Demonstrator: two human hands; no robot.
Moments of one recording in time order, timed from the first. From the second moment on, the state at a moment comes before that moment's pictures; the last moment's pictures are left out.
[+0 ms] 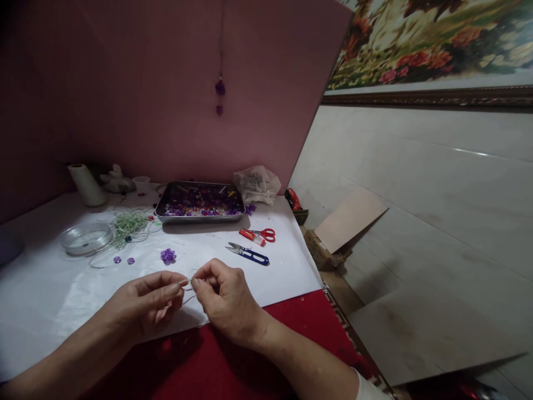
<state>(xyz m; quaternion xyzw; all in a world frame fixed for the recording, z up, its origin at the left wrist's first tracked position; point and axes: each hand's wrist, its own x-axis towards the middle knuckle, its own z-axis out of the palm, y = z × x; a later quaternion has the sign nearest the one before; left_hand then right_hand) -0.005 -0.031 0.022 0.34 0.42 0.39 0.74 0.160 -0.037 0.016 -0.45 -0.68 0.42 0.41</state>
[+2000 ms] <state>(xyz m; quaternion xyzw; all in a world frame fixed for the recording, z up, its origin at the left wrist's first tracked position) -0.006 -0.035 0.010 0.42 0.37 0.34 0.76 0.160 -0.044 0.015 -0.45 -0.75 0.30 0.37</state>
